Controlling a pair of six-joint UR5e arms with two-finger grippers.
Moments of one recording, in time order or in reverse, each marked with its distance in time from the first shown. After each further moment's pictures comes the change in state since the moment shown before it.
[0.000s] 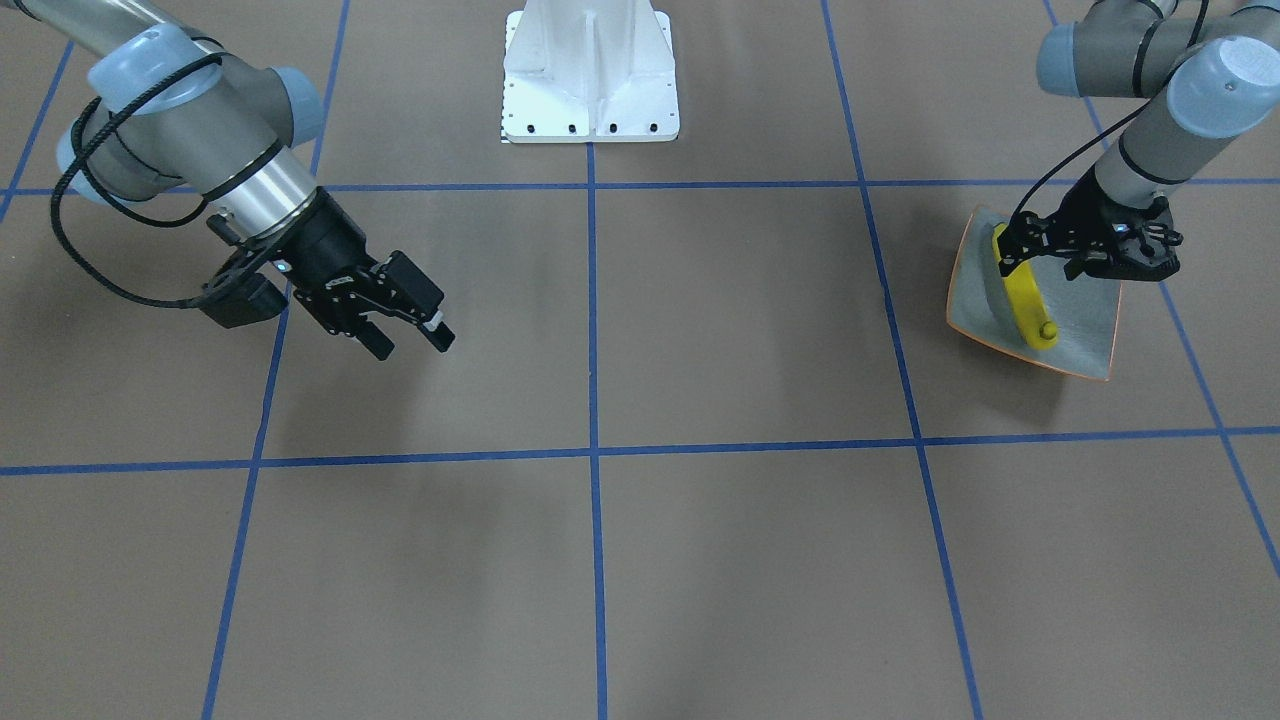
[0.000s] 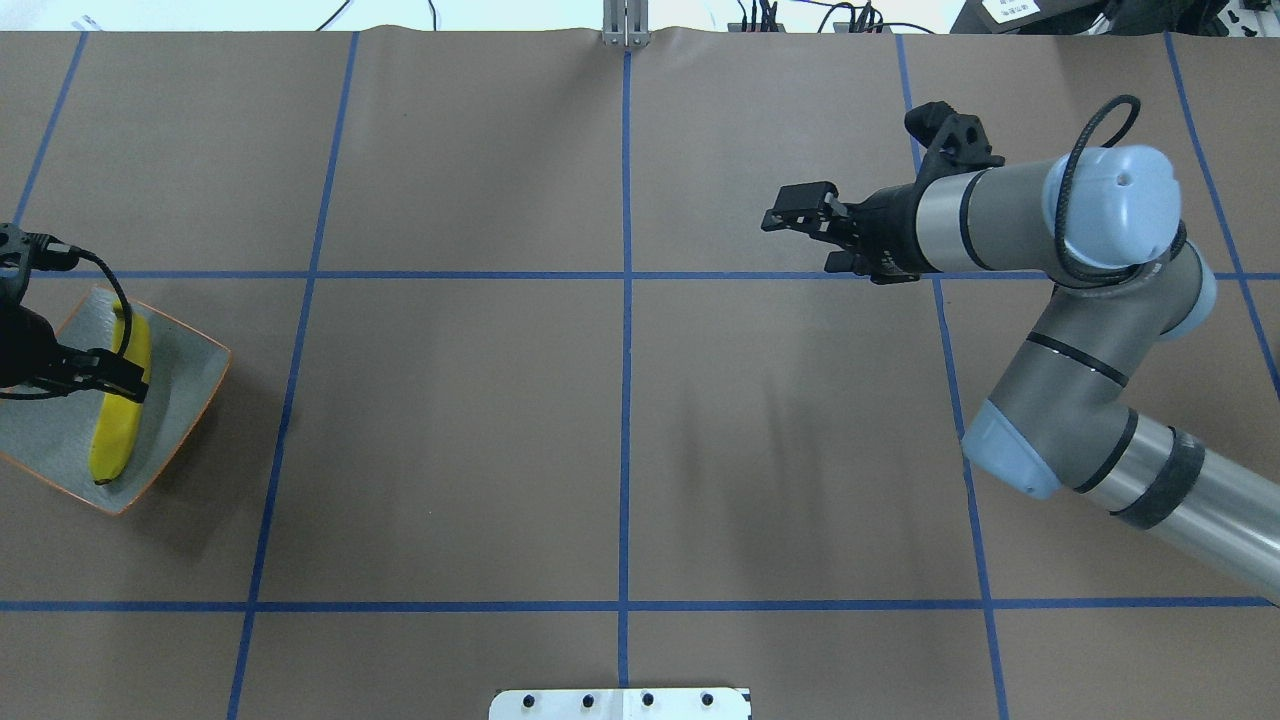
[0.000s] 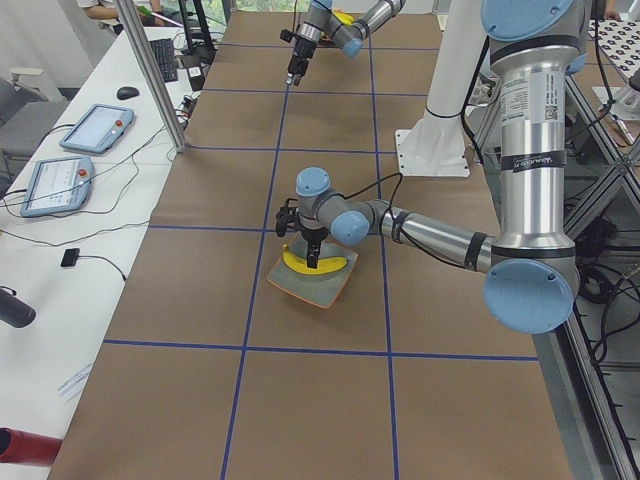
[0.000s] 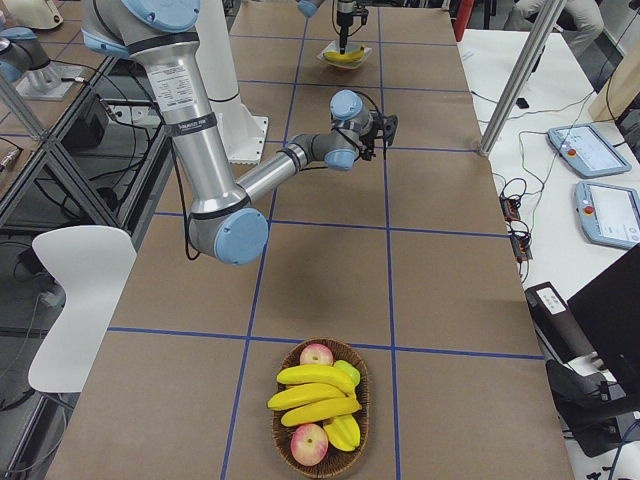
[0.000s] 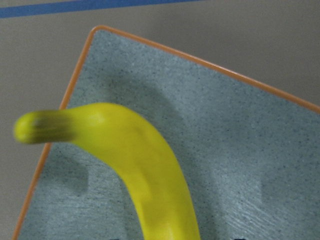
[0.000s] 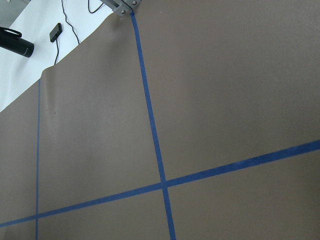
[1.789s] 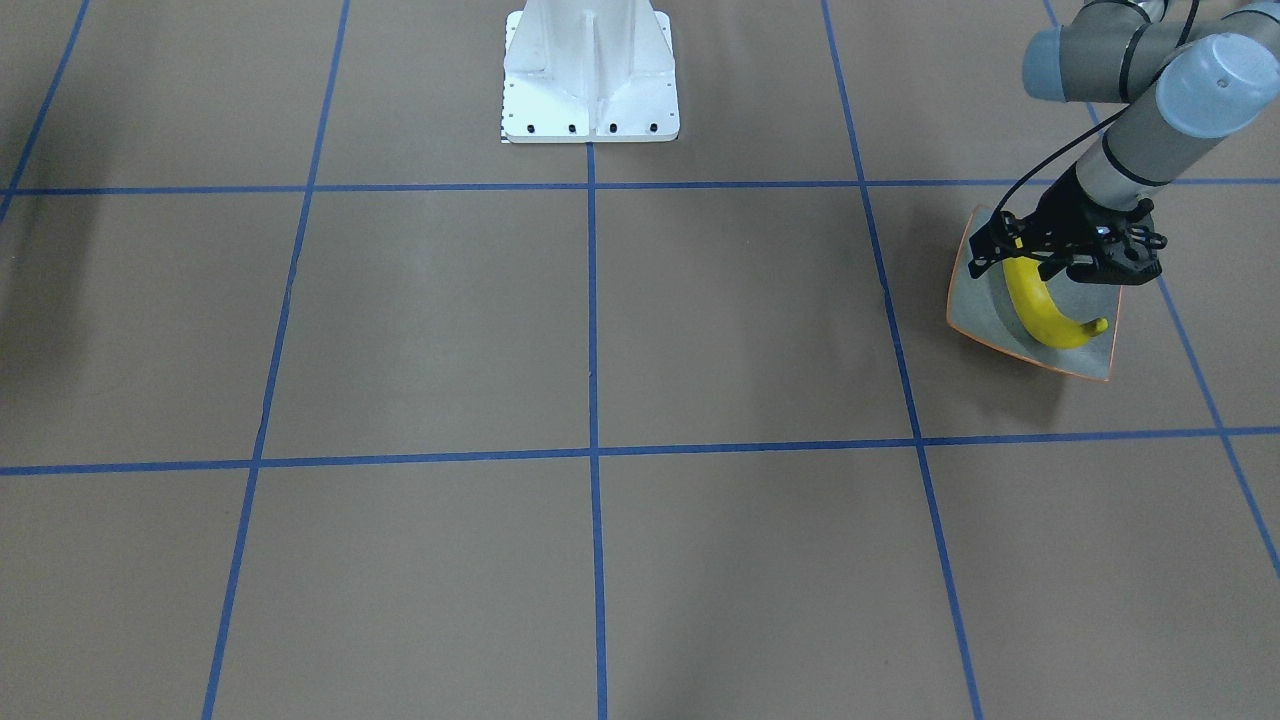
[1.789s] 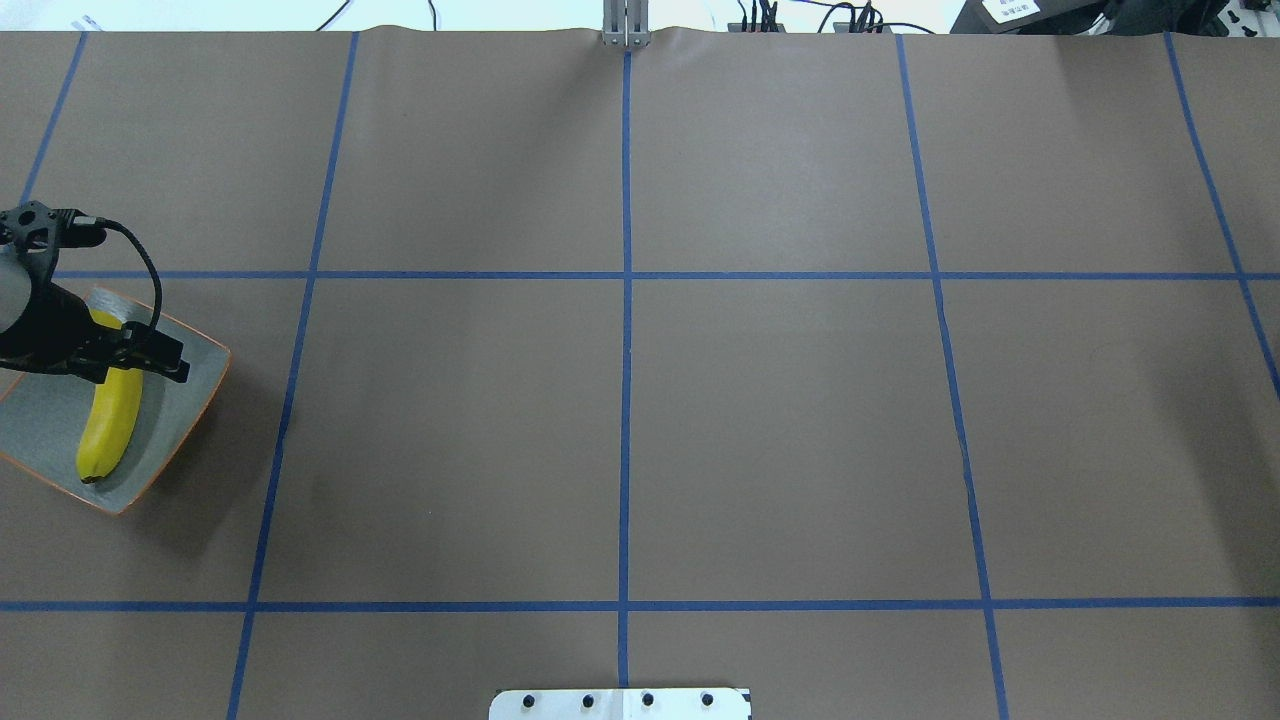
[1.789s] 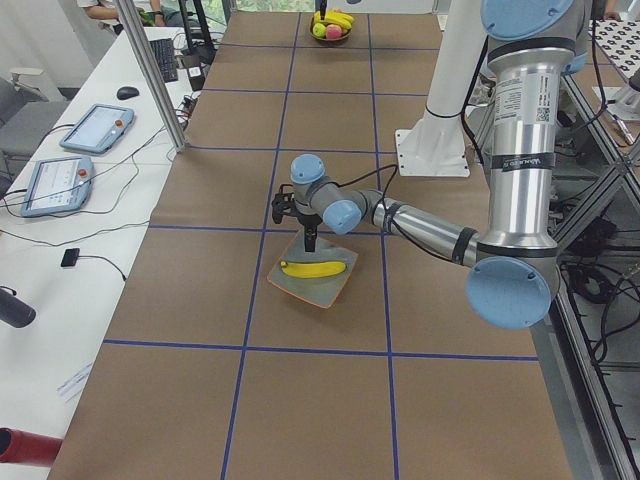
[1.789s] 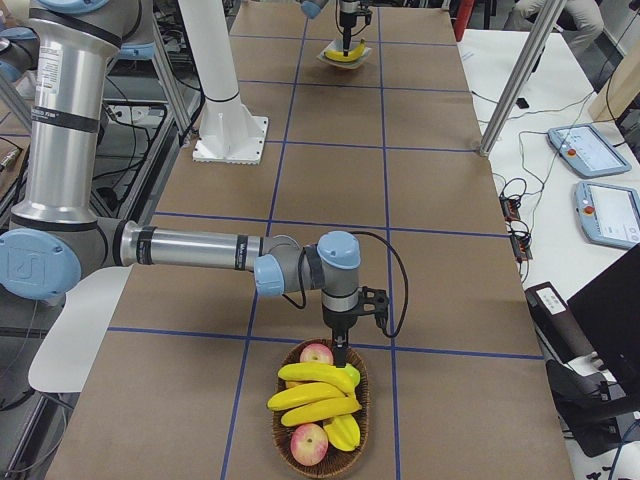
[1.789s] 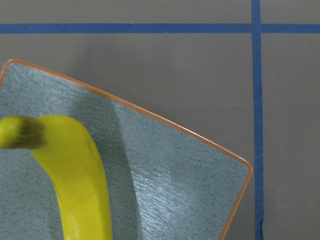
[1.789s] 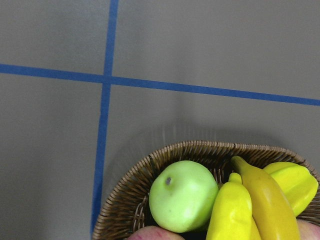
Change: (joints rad) left arm 0.000 -0.055 0.001 -0.007 -0.049 -0.115; right arm 0.612 -0.516 -0.060 -0.561 0.078 -1.264
